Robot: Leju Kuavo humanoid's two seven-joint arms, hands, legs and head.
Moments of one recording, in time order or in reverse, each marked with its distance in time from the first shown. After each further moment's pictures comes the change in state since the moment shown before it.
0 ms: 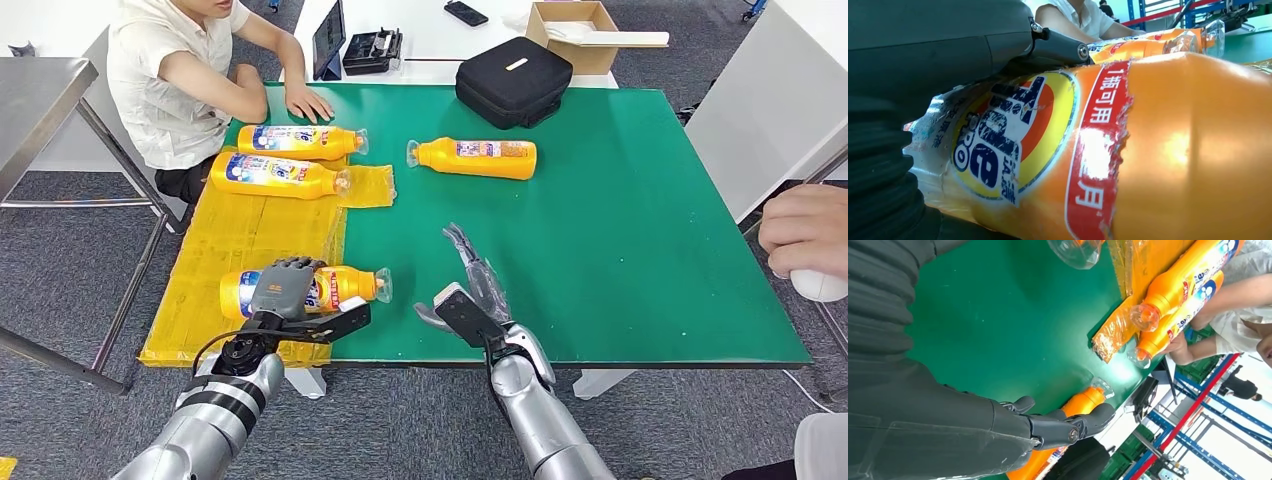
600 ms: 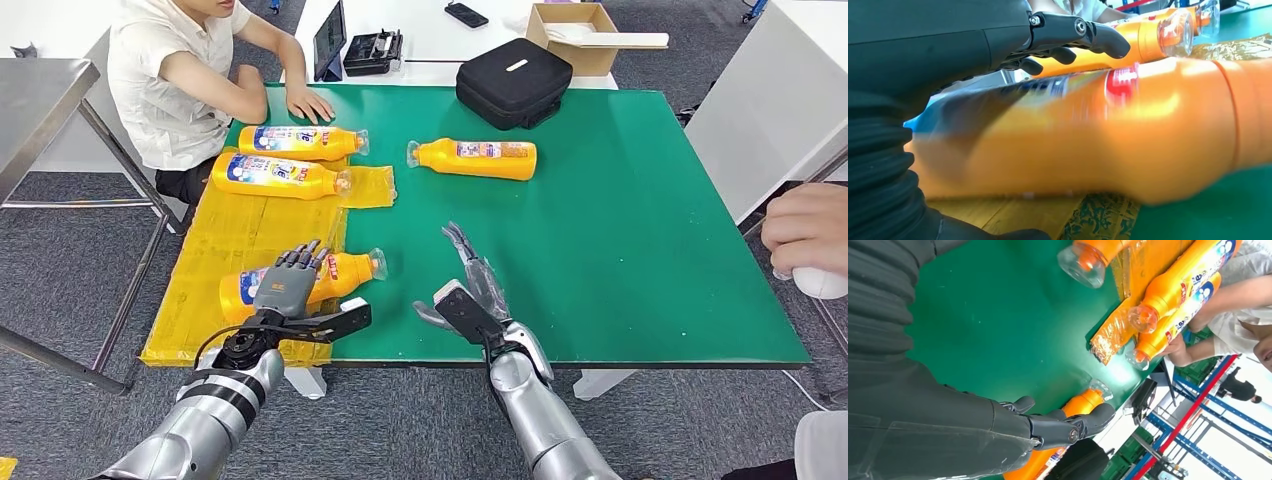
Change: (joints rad) left arm -0.048 0.002 0.001 0.084 0.004 -0.073 0.004; right arm -0.030 -0.001 0.000 0.052 -0.017 -0.004 -0.018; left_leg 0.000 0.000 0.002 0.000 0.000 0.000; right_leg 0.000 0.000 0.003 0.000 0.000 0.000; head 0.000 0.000
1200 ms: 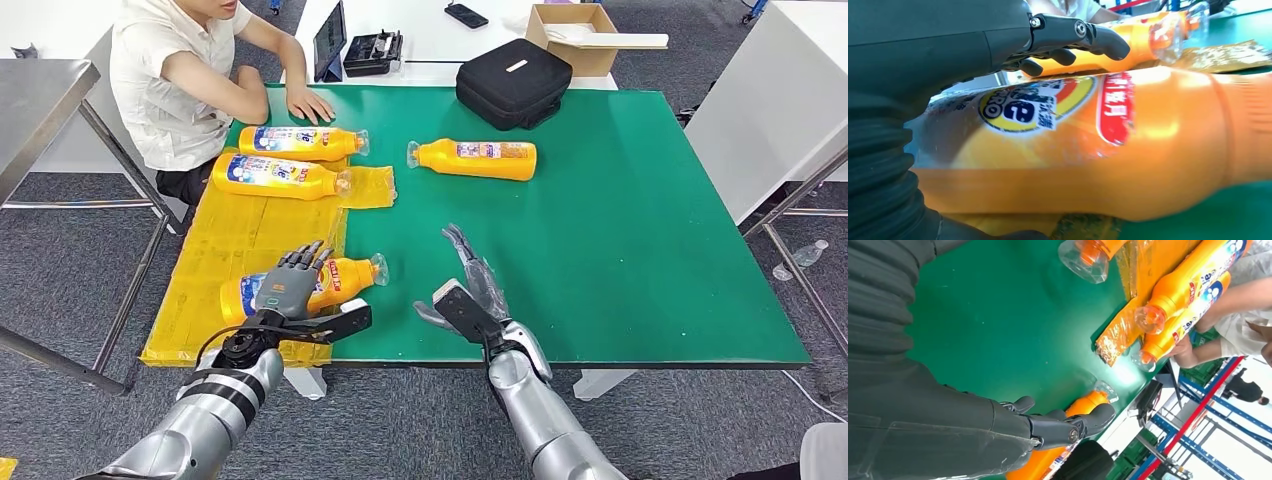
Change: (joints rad) left arm -0.007 -0.005 0.017 0.026 0.025 0.061 -0.063; right arm -0.024 -0.002 0.000 0.064 -0.006 -0.021 -0.016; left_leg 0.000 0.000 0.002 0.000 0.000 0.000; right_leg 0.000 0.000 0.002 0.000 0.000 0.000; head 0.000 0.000
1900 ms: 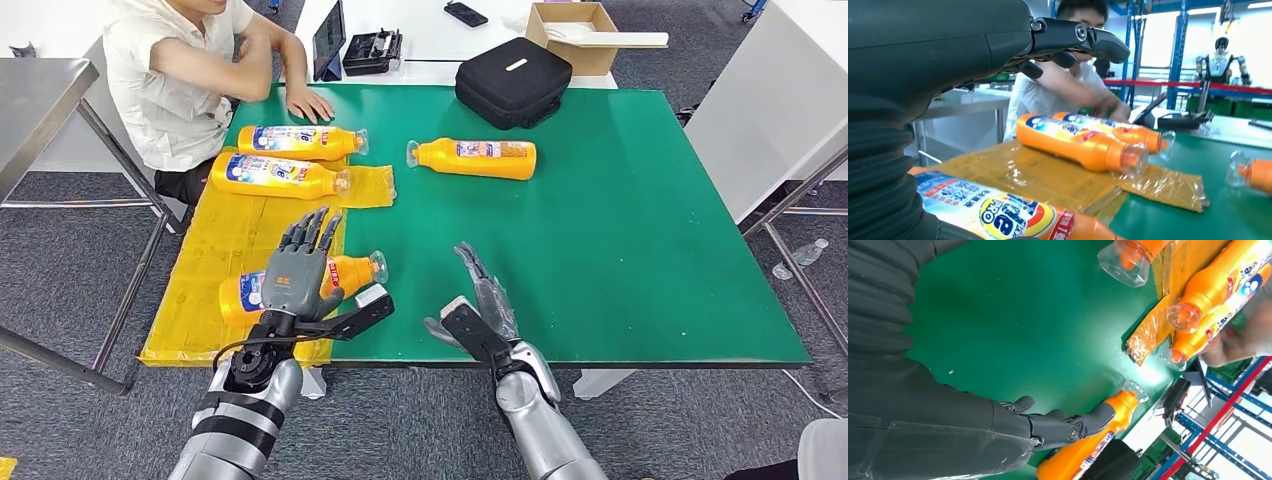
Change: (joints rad) left arm 0.232 -0.082 -0.064 -0.519 0.002 0.048 0.023; right arm 0.105 0.000 -0.034 -0.100 0.045 -0.002 0.050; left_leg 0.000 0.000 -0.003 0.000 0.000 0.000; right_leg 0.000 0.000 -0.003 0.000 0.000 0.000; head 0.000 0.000
